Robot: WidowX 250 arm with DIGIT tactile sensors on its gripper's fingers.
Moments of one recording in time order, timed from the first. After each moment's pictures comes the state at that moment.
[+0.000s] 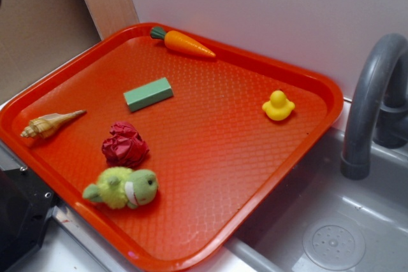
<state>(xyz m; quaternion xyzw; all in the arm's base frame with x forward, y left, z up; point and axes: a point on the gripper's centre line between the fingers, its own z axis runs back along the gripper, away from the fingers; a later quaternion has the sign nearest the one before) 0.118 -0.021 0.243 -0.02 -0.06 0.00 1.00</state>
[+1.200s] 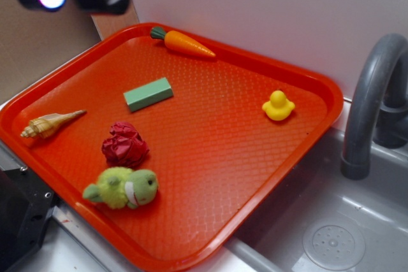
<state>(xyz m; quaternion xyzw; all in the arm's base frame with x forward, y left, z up) 0.181 -0.096 0.228 -0.05 -0.06 0.16 0.98</state>
